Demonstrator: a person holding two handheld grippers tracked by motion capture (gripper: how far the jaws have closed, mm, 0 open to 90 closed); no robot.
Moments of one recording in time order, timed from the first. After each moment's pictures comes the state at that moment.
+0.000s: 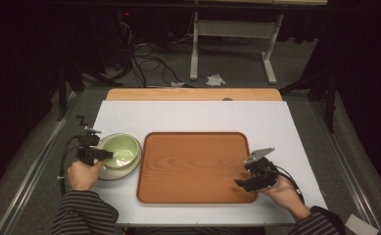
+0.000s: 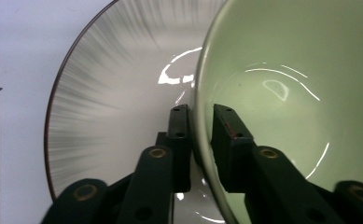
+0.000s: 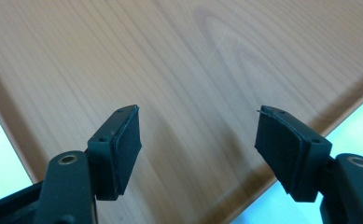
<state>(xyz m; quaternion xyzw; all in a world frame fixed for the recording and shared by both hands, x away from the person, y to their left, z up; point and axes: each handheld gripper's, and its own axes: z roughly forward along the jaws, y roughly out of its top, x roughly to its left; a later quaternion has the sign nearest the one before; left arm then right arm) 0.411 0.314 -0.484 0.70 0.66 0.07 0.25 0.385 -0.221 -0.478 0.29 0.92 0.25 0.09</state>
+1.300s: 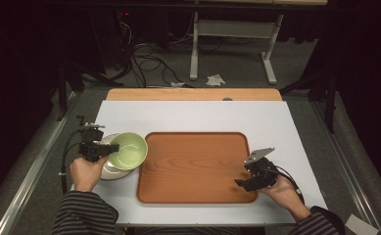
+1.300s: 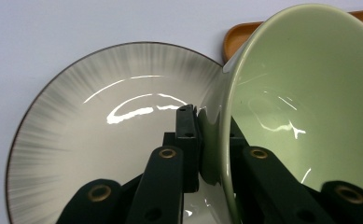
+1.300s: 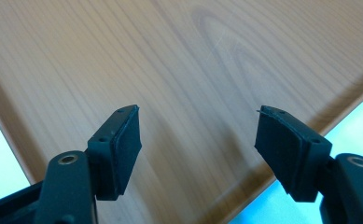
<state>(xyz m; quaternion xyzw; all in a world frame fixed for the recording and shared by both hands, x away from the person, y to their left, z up) 0.401 0.288 -0.446 0.72 0.61 0.10 0.32 0.385 -0.221 -0.478 0.29 0.92 0.25 0.09</state>
